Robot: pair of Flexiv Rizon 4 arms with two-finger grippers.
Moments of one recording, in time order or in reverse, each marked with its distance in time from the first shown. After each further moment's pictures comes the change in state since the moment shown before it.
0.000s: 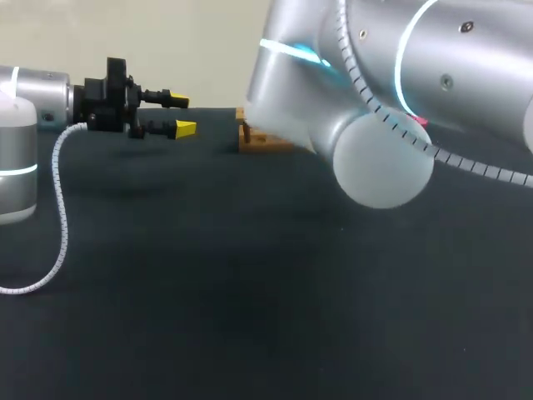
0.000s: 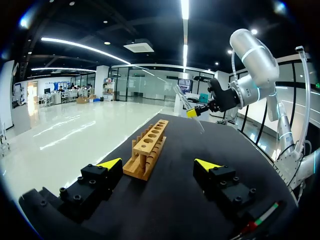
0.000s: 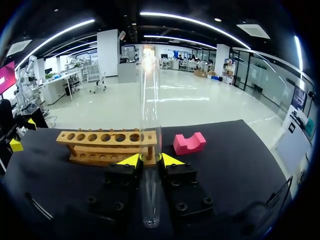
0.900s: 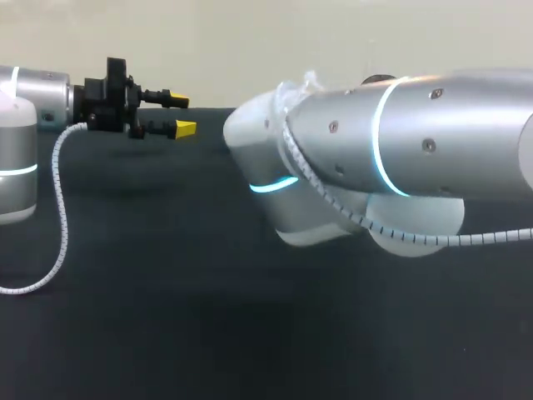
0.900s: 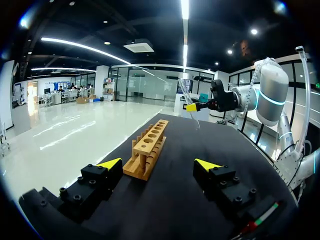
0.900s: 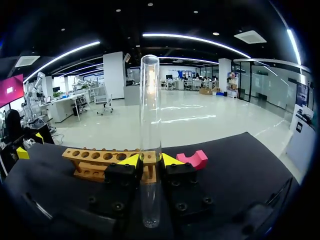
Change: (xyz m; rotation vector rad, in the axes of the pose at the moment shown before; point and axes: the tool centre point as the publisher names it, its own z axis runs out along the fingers) left arm 0.000 0.000 0.000 0.000 0.000 0.000; right arm -0.019 -0.009 -0.003 -0.070 -0.203 0.034
